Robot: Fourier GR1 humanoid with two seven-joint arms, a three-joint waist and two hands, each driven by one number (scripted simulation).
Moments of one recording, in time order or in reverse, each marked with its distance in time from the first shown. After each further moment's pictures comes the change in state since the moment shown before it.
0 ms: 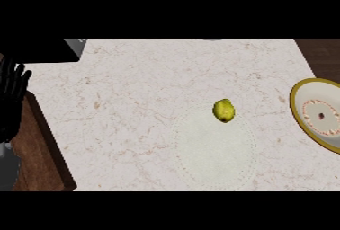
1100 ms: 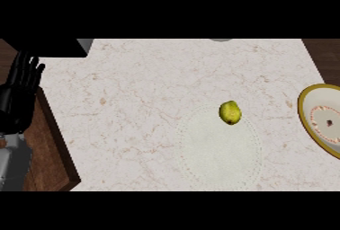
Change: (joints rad) left arm -0.062 -0.026 -0.040 0.022 -0.034 0.005 0.013; right arm -0.301 0.040 0.272 -0.304 -0.197 0.331 0.356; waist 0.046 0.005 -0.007
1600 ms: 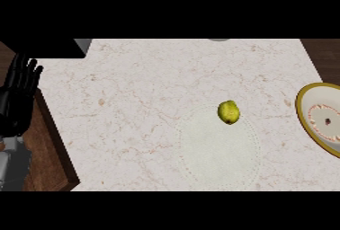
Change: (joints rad) left arm 0.020 -0.010 0.011 -0.021 -0.004 0.002 0.004; right arm -0.057 0.248 0.170 -0.246 0.020 -0.017 0.236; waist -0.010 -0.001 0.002
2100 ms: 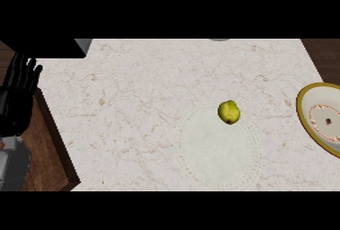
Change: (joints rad) left arm -0.005 -0.003 0.008 0.000 0.000 -0.009 0.003; right arm -0.032 0.200 0.084 0.062 0.111 -0.198 0.159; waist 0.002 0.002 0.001
